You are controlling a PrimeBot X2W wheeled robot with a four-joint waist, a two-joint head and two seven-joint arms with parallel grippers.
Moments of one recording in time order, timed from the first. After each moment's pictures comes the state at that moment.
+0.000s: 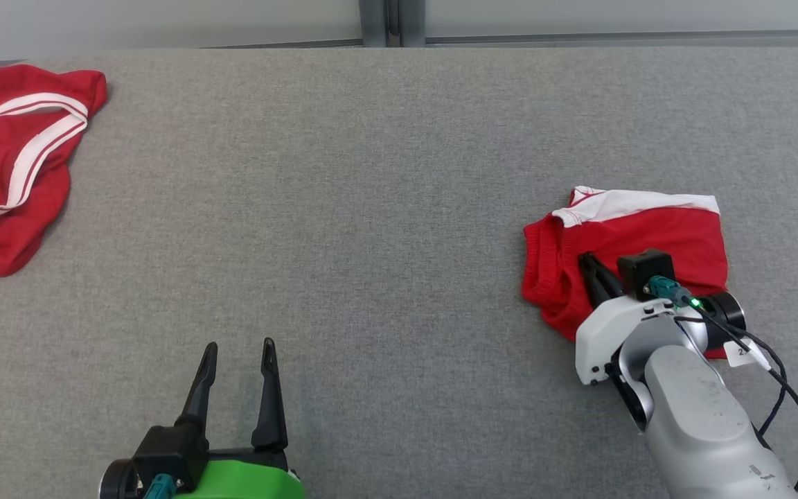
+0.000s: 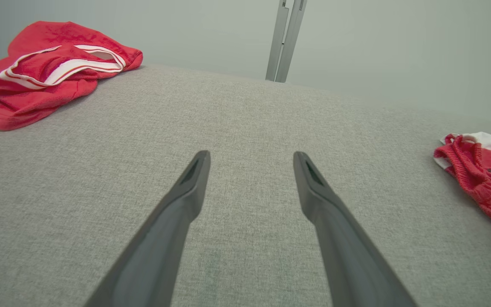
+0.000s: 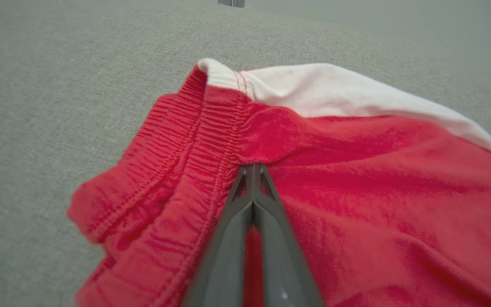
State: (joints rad) left arm 0.06 0.05 -0.23 0.07 -0.27 0.09 -0.26; right arm -0.50 -0.05 0.08 0.80 -0.03 0.13 -0.17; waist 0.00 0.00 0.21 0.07
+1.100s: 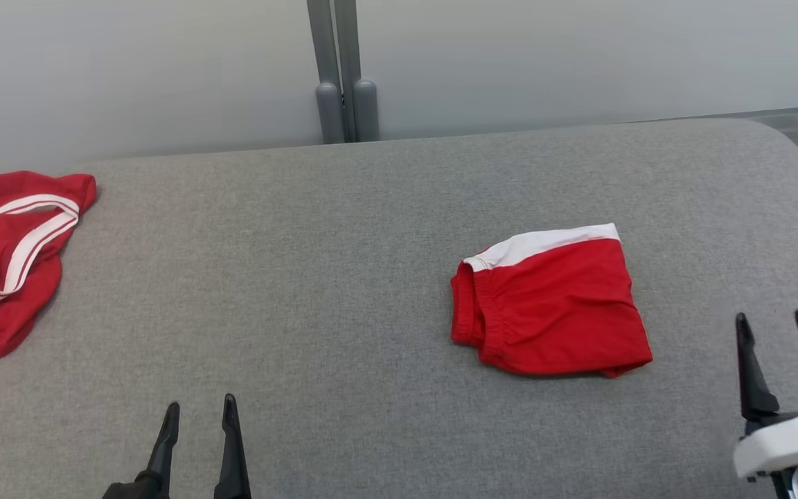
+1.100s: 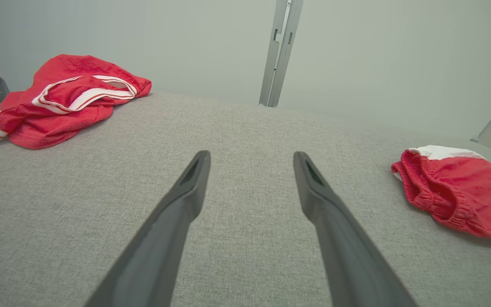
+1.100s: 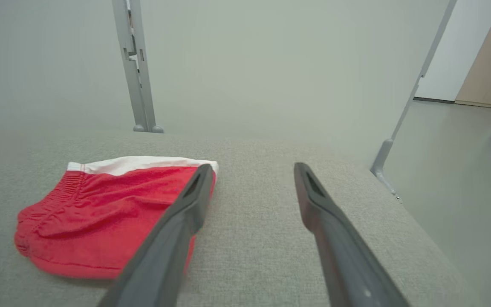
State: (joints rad) left arm 0.20 0.05 -0.12 0.05 -0.28 0.03 -0.26; right arm 0.04 -0.21 -0.14 0.15 0.12 0.13 -0.26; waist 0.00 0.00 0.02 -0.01
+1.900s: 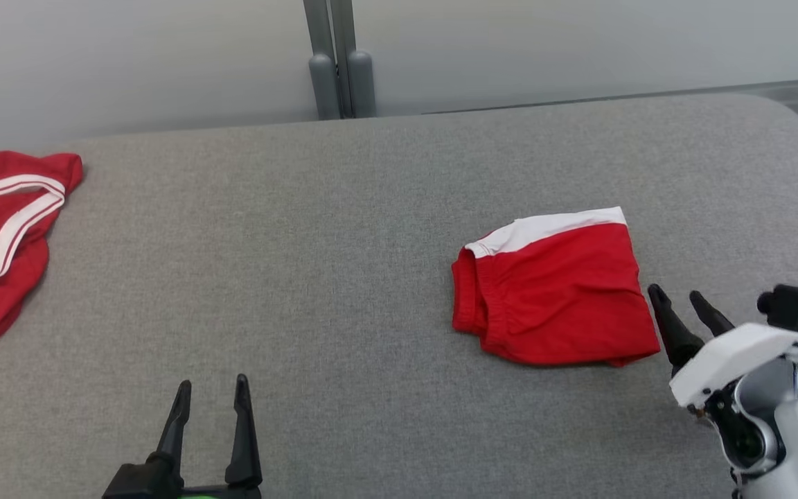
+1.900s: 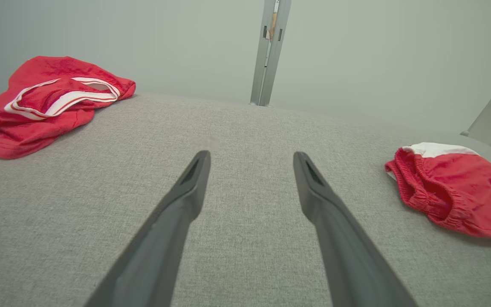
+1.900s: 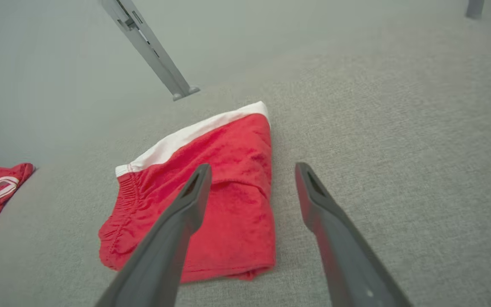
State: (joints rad) left arm 0.16 0.05 -0.14 0.04 -0.26 0.02 -0.26; right arm -0.16 -0.18 -0.03 0.28 0.56 0.13 0.09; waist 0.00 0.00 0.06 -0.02
